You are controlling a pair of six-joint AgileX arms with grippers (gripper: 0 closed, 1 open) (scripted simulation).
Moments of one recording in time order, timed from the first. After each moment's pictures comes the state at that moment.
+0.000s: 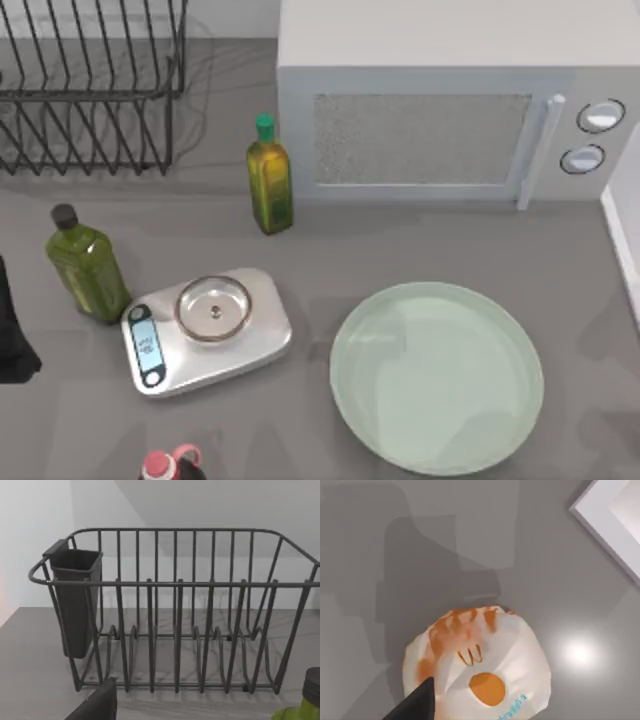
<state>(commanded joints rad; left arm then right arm) 0.00 0.00 0.00 0.00 0.00 0.00 0.03 0.99 0.53 -0.74 0.00 -0.74</state>
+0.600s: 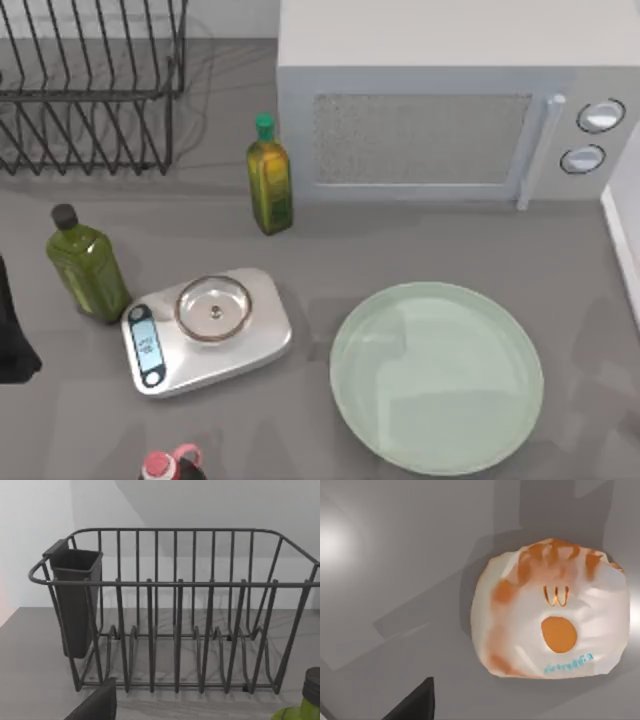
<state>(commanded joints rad) 0.00 0.00 0.00 0.00 0.00 0.00 0.04 1.33 0.75 -0.99 0.00 -1.01</state>
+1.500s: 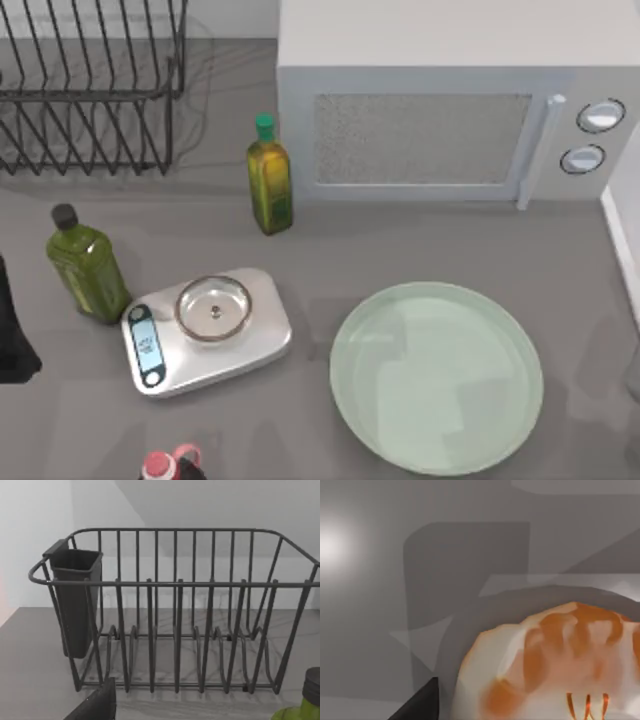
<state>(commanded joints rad) 0.00 0.00 0.00 0.00 0.00 0.00 0.04 1.53 0.55 -0.59 0.00 -1.01</state>
